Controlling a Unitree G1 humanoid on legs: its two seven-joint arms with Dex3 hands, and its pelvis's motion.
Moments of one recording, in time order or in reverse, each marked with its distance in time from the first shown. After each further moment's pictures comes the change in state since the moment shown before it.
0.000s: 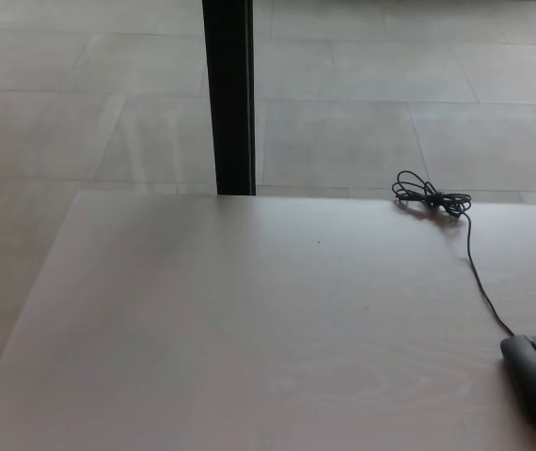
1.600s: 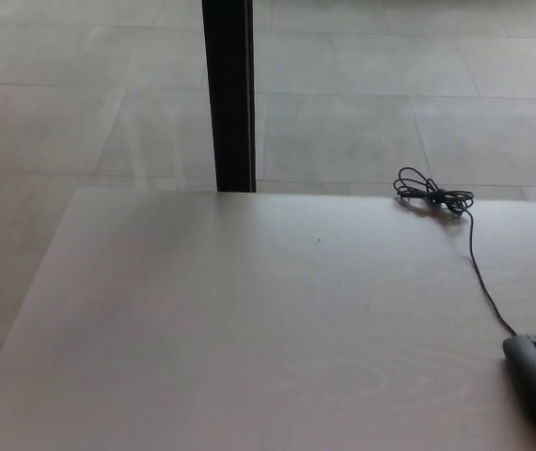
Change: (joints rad) left_arm -0.058 0.033 0.200 0.083 -0.191 0.000 -0.098; right_arm -0.263 -0.269 0.236 -0.710 -0.093 -0.055 -0.158
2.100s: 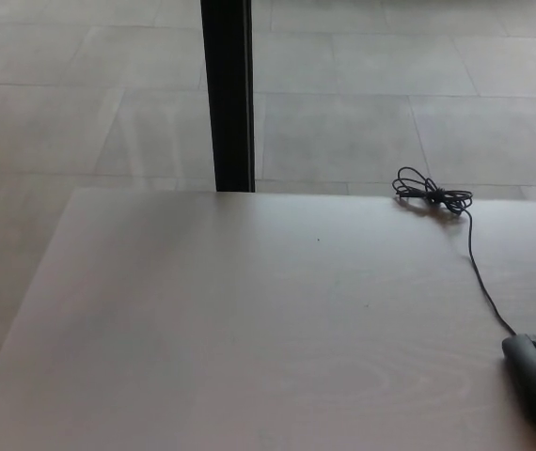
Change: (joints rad) left_arm -0.014 0.000 -0.005 0.000 0.000 0.000 0.000; right_arm 0.077 -0.025 0.264 -0.135 -0.209 0.031 0.003
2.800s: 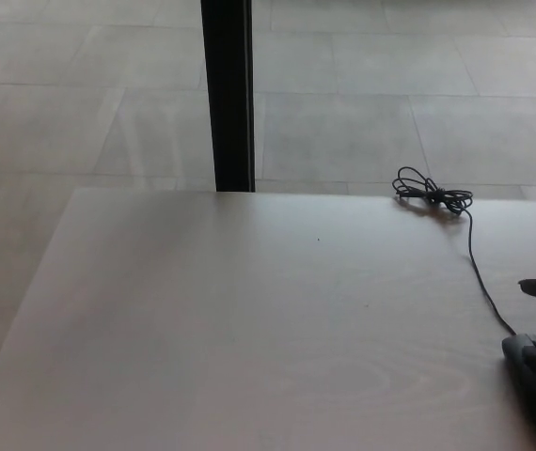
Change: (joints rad) left_arm -0.012 0.000 -0.002 0.000 -0.002 0.000 0.000; right_arm 0.014 -0.070 0.326 -0.012 -0.298 0.060 0.003
